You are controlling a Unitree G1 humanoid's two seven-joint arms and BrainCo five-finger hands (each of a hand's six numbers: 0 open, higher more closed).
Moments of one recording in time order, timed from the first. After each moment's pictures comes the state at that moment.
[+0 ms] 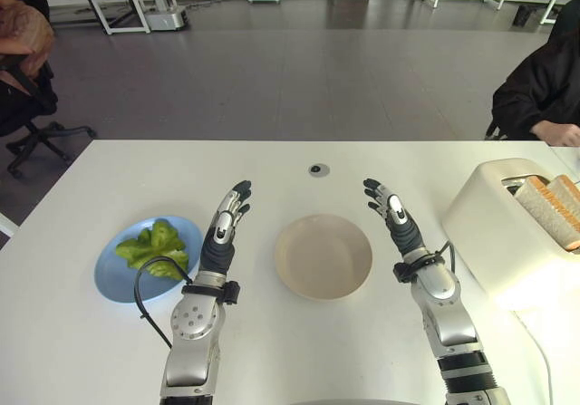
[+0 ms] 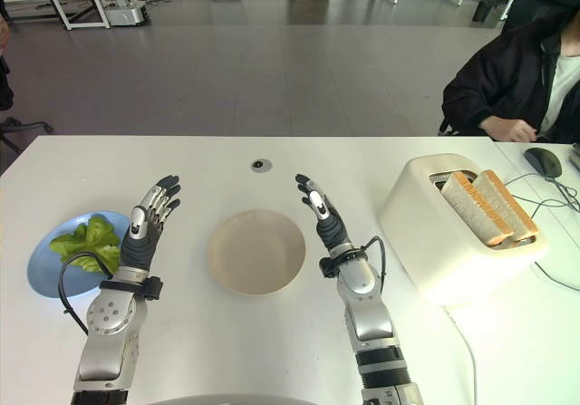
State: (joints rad) left arm 0.14 0.12 0.05 -0.26 -0.04 -0.15 -0.13; right arm -0.12 -0.12 0.10 -0.06 -0.02 -0.04 0.21
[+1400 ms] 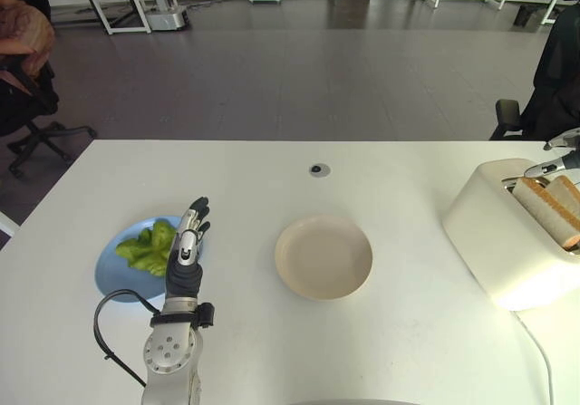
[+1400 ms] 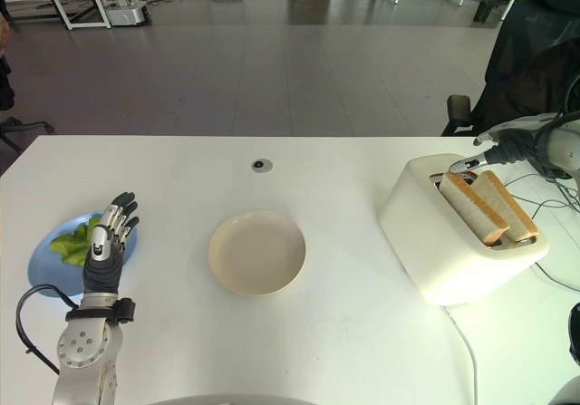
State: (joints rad) left arm 0.32 0.11 0.14 -0.39 -0.02 -0.13 -0.03; right arm -0.84 -1.22 0.32 0.62 -0.82 -0.36 0.69
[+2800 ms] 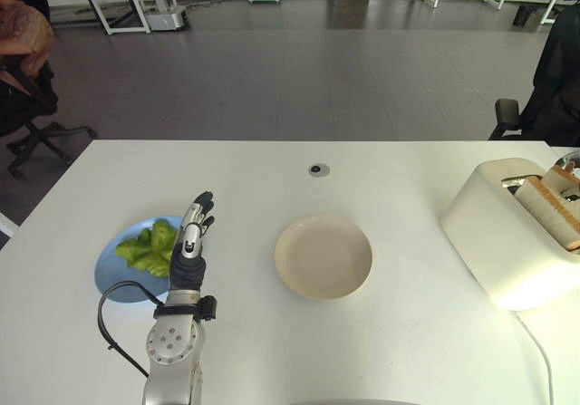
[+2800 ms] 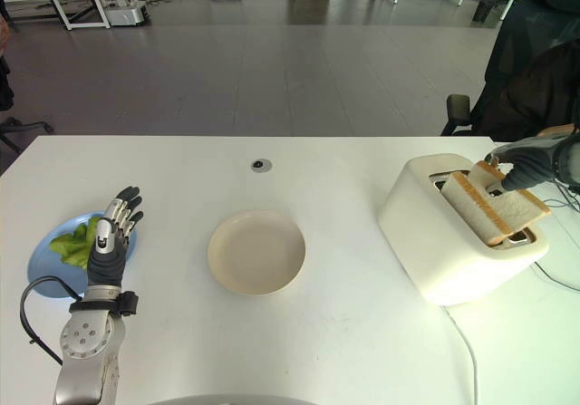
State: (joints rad) left arm 0.28 0.11 0.14 -0.37 -0.02 -0.11 -0.03; right arm -0.69 -1.33 0.21 0.42 -0.65 -0.36 0.82
